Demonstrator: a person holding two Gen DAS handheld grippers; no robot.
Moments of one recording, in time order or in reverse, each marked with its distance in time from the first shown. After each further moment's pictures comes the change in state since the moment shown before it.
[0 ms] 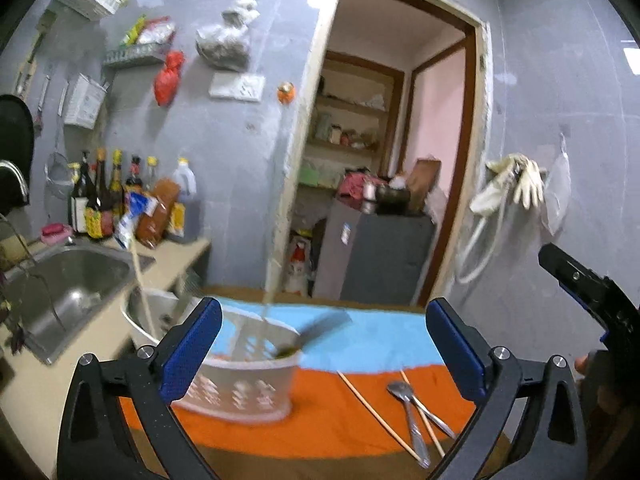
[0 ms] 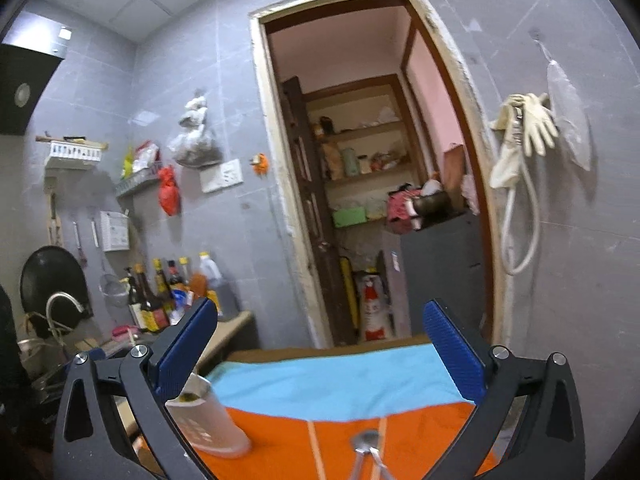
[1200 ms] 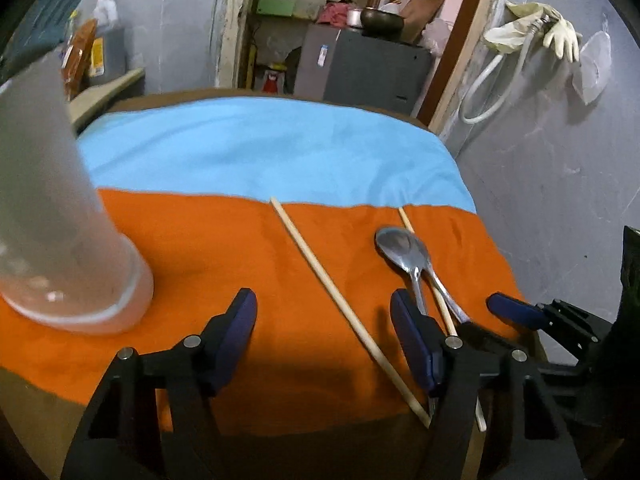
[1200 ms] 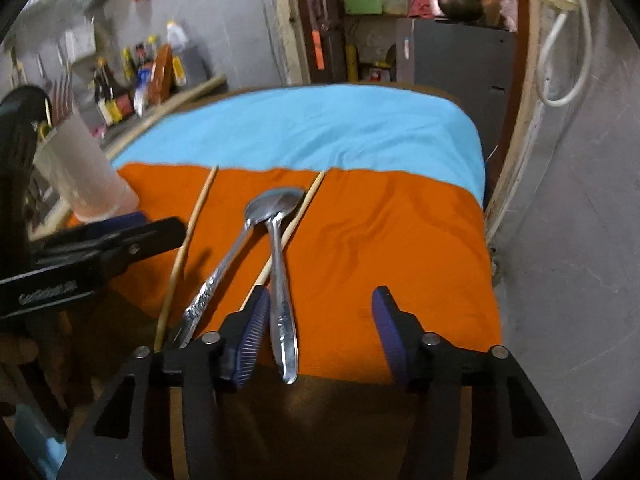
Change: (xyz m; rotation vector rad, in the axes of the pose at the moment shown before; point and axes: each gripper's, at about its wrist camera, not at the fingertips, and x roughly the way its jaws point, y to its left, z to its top) left arm 0.175 -0.045 -0.119 0.008 0.588 -0.065; right arm 0.099 -0.073 -0.157 -0.134 0.796 0.034
